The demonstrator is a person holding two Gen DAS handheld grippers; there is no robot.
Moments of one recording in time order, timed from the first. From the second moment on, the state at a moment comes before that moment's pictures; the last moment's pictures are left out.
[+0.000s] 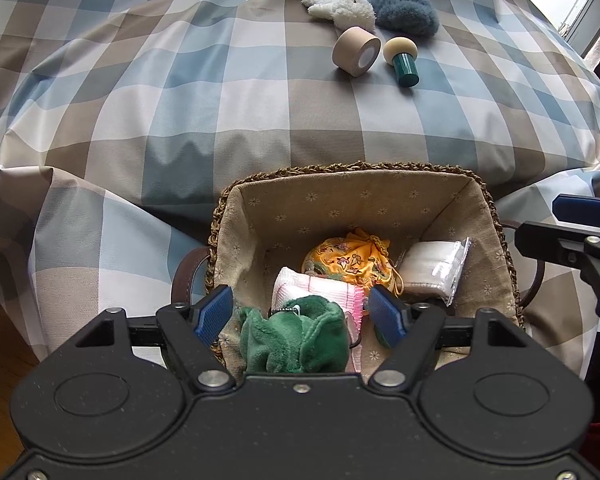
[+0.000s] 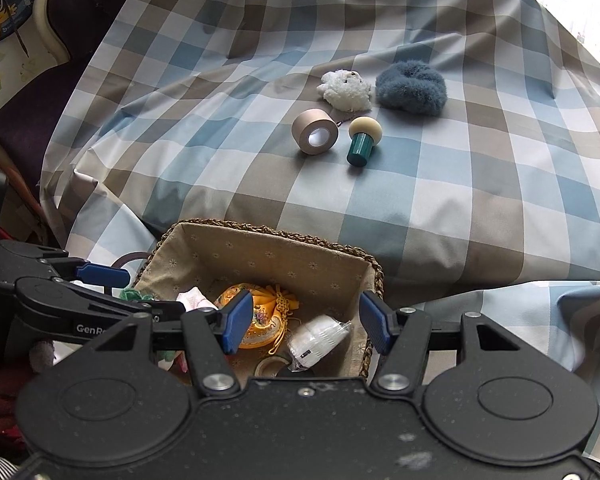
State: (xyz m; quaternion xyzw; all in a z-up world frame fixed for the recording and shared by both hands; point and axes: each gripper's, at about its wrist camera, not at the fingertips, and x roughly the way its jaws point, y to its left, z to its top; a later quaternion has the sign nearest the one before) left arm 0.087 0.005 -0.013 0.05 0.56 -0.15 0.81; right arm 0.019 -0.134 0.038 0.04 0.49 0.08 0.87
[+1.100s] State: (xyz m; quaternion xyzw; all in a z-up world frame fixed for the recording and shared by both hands) left arm 0.165 -0.015 0.003 0.08 0.45 -0.15 0.87; right arm 0.101 -0.153 0.023 -0.01 0.43 -0.02 0.90
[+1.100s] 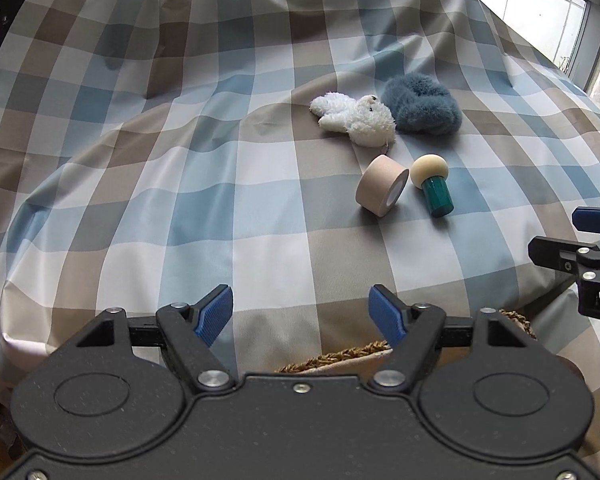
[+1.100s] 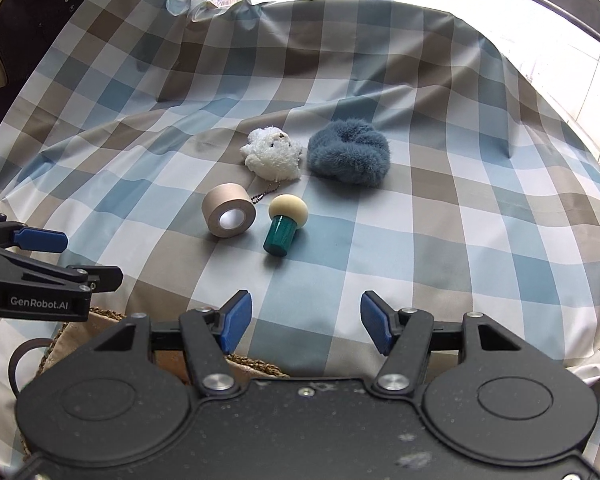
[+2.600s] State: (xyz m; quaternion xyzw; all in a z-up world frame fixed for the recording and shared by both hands) left arm 0.304 -0.035 -0.052 0.06 0.30 -0.12 0.94; right arm 0.209 -0.141 -0.051 -0.06 0.44 0.00 0.89
